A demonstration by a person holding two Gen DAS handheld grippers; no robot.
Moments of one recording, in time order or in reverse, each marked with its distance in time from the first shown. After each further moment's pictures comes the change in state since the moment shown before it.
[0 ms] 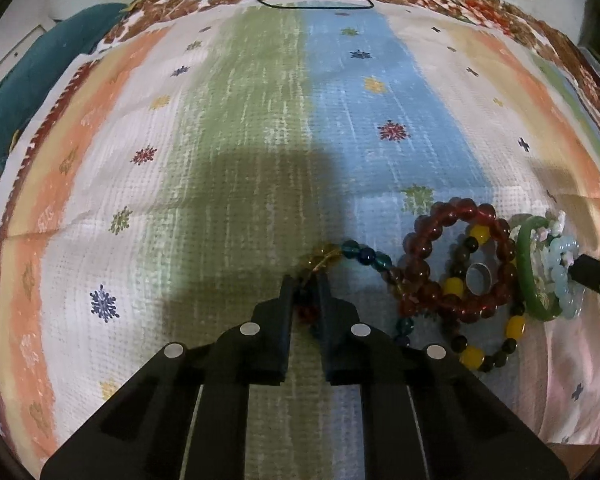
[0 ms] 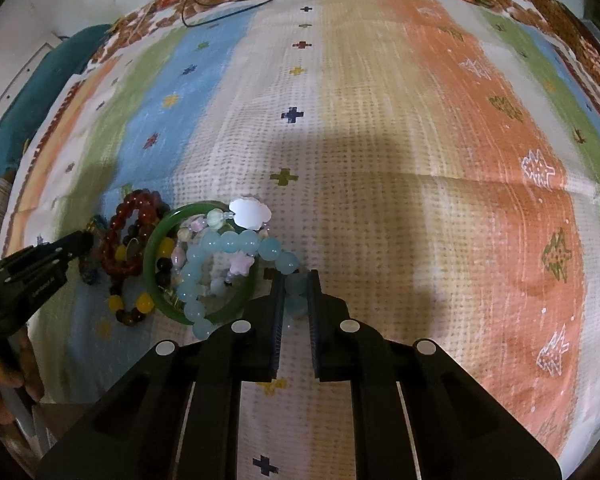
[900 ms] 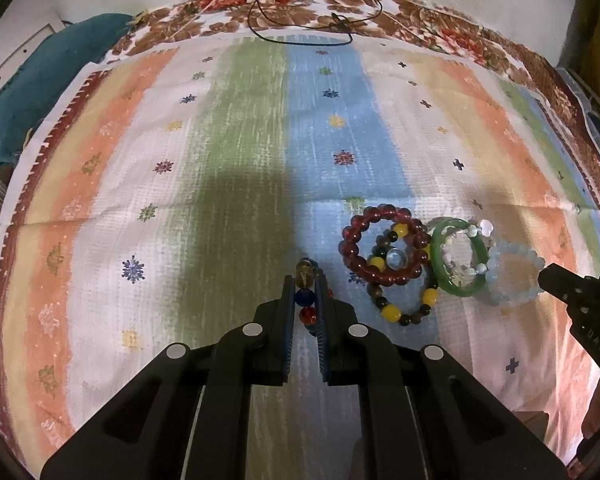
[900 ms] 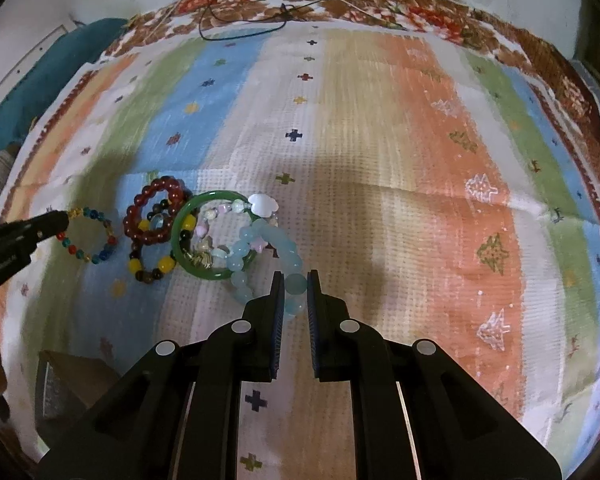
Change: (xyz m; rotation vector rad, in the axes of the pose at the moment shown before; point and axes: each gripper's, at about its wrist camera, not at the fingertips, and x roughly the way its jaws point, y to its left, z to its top) left arm -0.074 -0.009 -0.013 -0.039 -0.049 -0.069; right arm -0.057 0.012 -0.025 -0.089 -0.071 -0.094
